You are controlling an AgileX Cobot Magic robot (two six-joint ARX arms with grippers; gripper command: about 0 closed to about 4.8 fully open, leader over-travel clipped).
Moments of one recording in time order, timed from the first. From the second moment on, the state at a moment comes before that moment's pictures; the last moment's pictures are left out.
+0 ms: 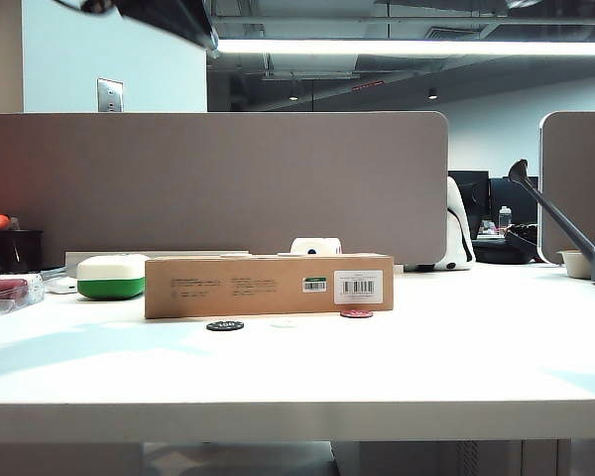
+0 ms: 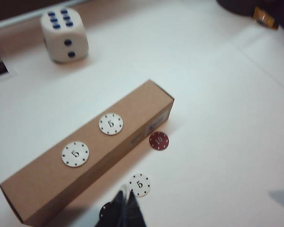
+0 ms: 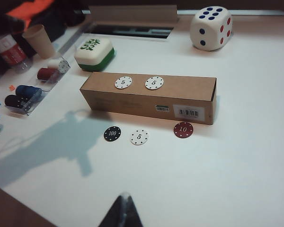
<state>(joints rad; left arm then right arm) -0.44 1.41 1.43 -0.54 0.20 0.05 0.42 0.73 0.81 -0.43 -0.18 0.18</state>
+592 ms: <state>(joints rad) -0.44 0.95 1.08 -0.51 0.20 0.05 0.42 0.12 0.54 -0.54 -0.18 0.24</state>
